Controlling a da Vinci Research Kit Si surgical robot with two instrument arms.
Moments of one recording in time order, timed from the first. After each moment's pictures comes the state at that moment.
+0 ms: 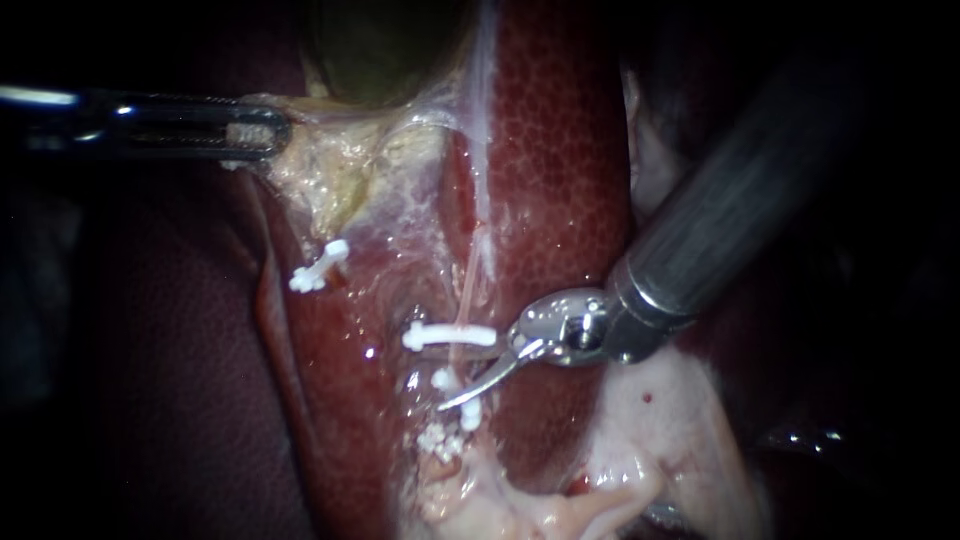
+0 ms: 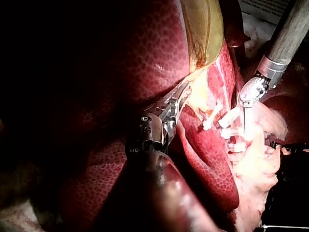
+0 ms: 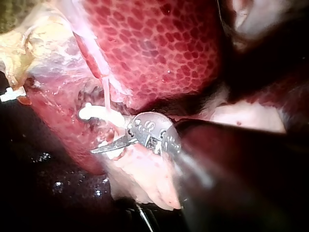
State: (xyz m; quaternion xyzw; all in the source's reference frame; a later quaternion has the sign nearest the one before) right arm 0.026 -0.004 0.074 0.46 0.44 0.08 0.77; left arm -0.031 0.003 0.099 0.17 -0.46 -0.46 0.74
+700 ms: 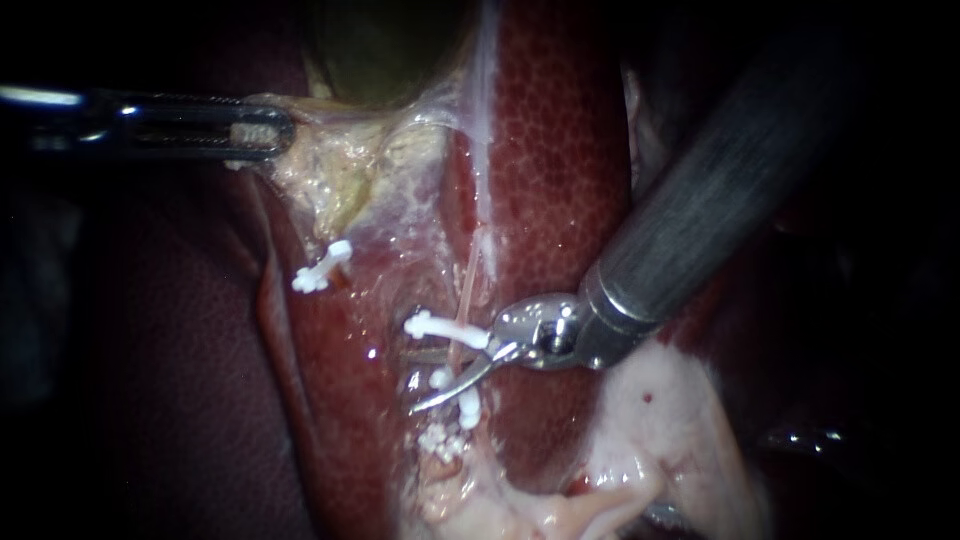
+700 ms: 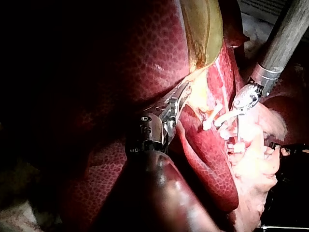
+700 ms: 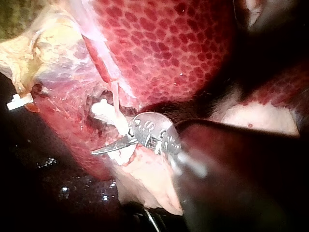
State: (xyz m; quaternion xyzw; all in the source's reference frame) right arm 0.028 -0.005 0.075 0.46 0.44 0.09 0.76; left arm -0.031 0.004 0.099 0.17 -0.46 -0.46 0.74
